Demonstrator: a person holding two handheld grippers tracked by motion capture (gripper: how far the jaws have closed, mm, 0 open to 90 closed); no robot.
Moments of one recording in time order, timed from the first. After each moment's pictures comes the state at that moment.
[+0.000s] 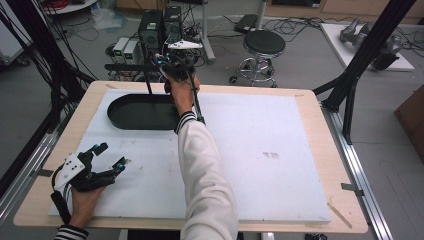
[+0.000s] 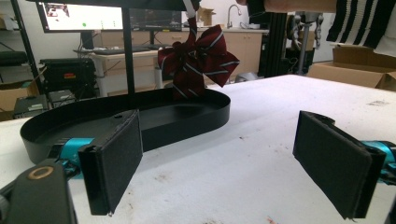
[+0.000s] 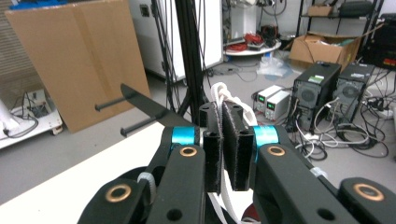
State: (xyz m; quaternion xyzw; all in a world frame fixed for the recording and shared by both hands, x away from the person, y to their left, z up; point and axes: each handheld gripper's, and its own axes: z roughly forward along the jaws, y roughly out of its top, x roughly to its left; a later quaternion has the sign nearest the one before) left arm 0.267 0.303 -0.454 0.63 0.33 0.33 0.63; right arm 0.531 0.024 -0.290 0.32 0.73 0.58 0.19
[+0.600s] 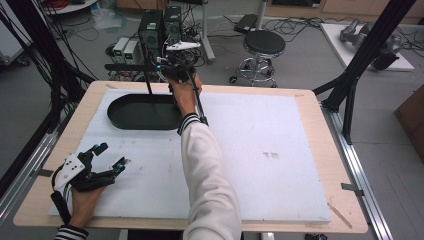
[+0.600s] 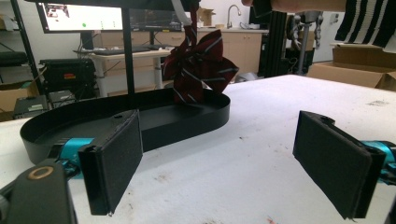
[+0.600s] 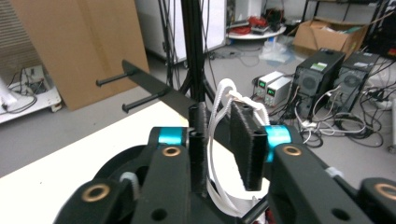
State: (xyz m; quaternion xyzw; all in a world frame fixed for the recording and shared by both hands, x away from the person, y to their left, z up) left arm 0.267 0.303 -0.455 0.63 0.33 0.33 0.63; right arm 0.528 0.024 -0.289 0.31 0.75 0.55 0.18
